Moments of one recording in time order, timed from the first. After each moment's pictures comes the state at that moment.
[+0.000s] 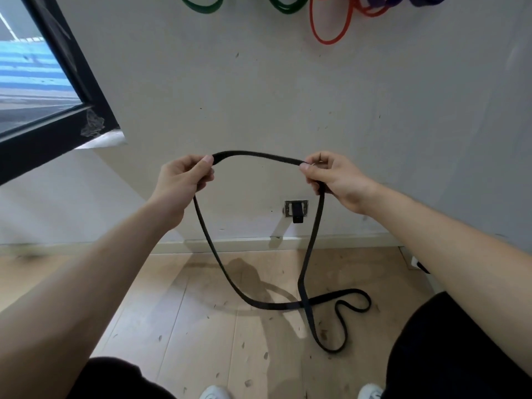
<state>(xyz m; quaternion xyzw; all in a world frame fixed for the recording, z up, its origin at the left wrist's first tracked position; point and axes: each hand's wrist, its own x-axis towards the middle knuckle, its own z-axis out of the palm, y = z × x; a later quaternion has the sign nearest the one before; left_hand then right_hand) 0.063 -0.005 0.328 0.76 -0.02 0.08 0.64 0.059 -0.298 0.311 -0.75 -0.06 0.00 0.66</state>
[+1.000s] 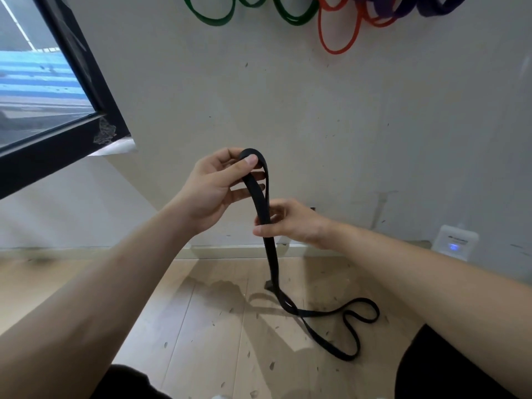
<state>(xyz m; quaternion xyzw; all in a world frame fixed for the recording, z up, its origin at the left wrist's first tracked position) 0.038 -0.042 0.354 0.64 -0.15 -0.06 0.75 0.044 -0.227 0.278 -0.80 -0.20 0.13 0.55</state>
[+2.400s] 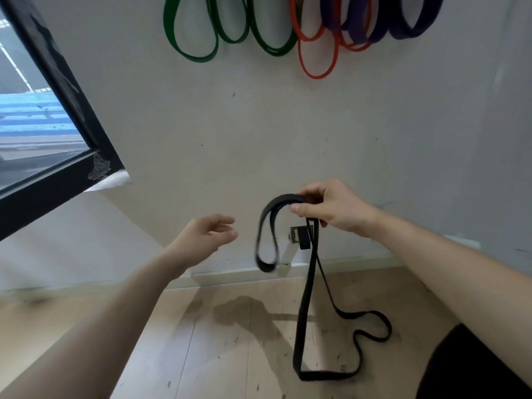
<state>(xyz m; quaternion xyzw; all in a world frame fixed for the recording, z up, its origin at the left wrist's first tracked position) 0.064 0.001 0.307 0.89 -0.06 -0.07 0.45 0.053 -0.292 0.325 -0.83 -0.17 -0.02 0.53</state>
